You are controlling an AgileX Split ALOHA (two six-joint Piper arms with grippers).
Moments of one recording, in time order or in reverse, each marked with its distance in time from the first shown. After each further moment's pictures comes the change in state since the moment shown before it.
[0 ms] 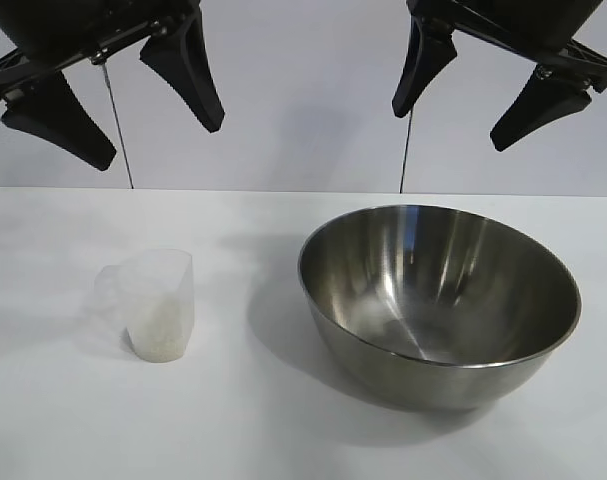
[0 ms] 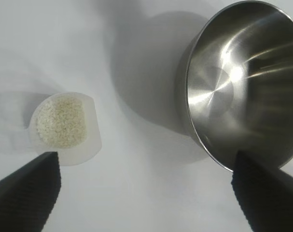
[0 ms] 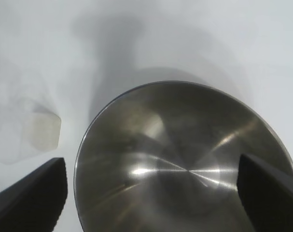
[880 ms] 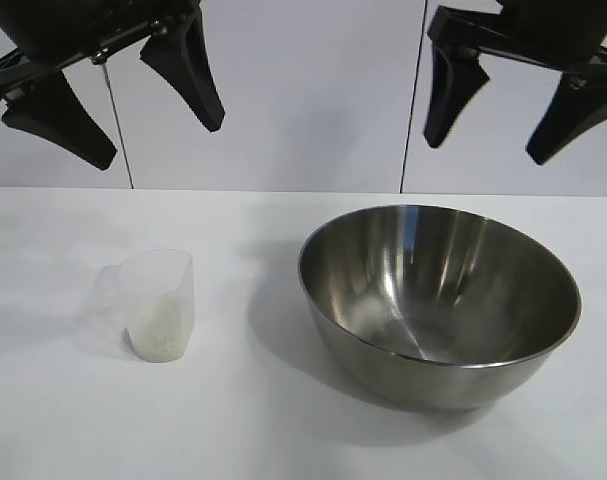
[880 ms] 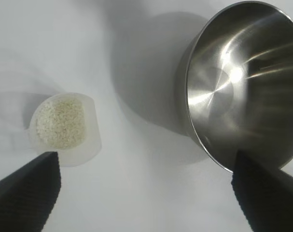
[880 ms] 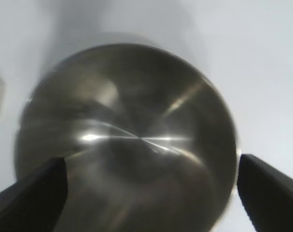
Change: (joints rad) left arm 0.000 0.000 0.000 0.000 -0.027 0.000; right arm -0.004 0.000 -0.005 -0.250 0.148 0.033
